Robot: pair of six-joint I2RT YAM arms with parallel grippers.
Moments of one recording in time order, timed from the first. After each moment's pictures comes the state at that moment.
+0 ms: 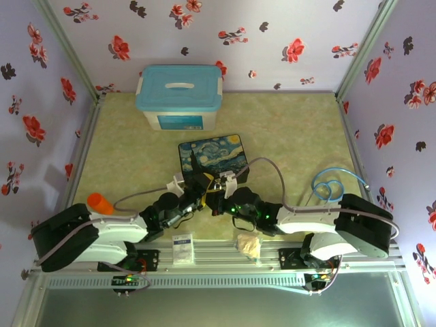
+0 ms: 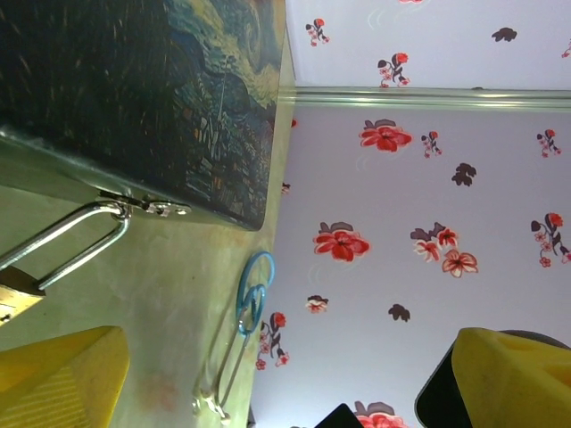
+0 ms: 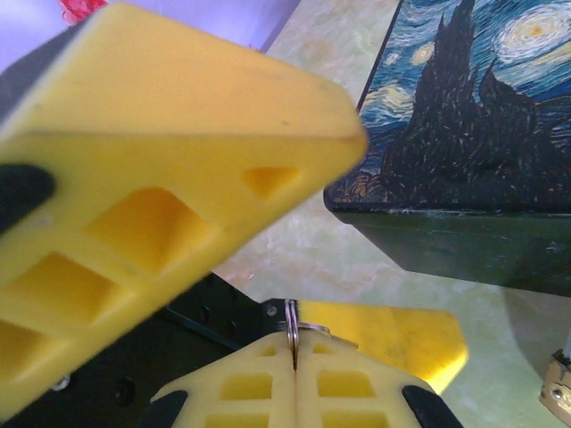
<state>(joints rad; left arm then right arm) -1.06 1.27 0.21 0.92 -0.22 -1.62 1.16 1.35 0.47 0.56 0.10 0.77</state>
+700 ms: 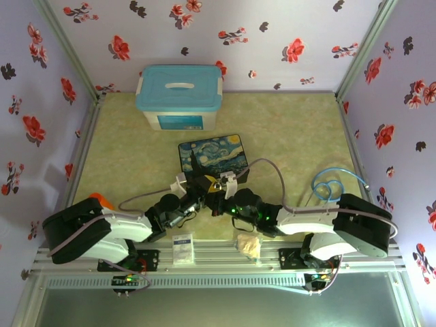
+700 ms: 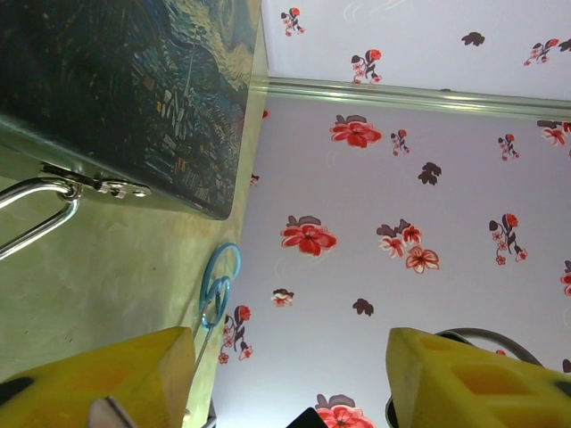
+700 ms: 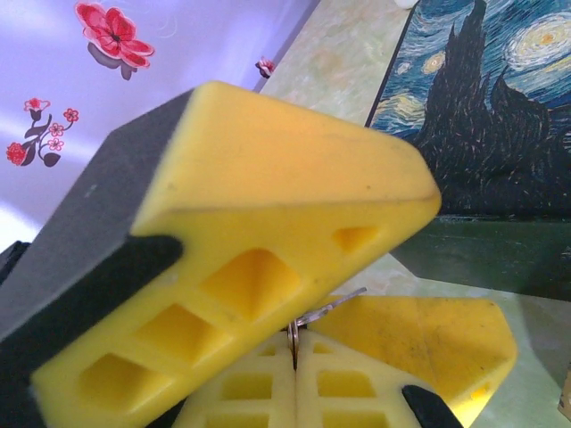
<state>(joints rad) -1.07 1.35 0.21 1.07 -0.23 -1.66 1.17 1.35 0.44 0.62 0.11 0.78</state>
